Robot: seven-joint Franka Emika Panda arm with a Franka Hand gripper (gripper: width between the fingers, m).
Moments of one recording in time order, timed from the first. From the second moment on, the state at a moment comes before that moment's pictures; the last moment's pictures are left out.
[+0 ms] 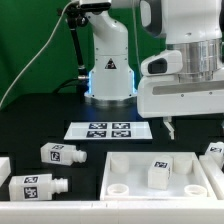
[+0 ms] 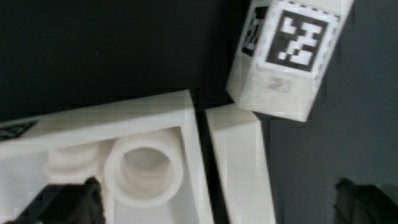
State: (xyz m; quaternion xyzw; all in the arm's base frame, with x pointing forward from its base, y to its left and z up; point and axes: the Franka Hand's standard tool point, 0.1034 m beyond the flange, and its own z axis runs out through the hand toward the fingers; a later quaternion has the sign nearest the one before) arm 0.540 0.162 0.067 -0.99 0.09 -0.02 0.06
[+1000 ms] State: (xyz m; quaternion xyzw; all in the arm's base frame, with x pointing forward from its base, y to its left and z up) arm 0.535 0.175 0.060 -0.93 0.36 0.05 0.08
